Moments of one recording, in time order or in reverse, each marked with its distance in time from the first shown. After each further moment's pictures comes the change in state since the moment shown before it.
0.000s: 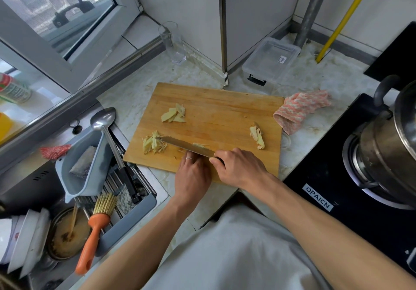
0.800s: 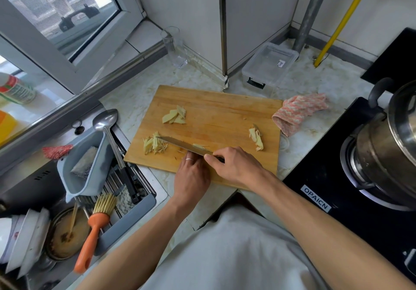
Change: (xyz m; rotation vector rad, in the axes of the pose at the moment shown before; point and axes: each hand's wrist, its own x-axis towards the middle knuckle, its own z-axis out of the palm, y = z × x) left_hand -0.002 -0.003 0.000 0.050 -0.028 0.027; right_hand 0.005 0.001 0.000 0.189 -0.074 0.143
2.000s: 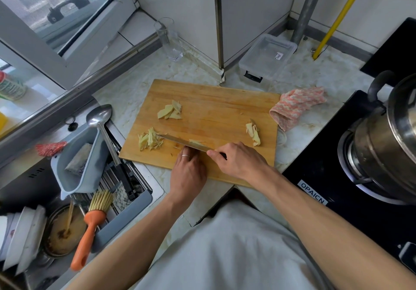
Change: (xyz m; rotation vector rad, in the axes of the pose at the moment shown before) left_hand 0.001 0.001 -0.003 0.006 -0.034 -0.006; right_hand 0.000 0.013 -0.007 -0.088 0.024 -0.049
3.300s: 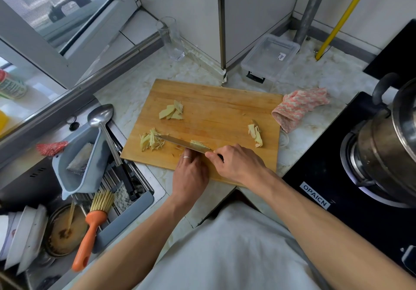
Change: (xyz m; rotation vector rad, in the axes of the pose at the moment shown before) left_hand -0.002 -0.002 0.006 -0.063 0.011 -0.024; right_hand 0.003 -0.008 0.005 -0.068 0.012 -0.036
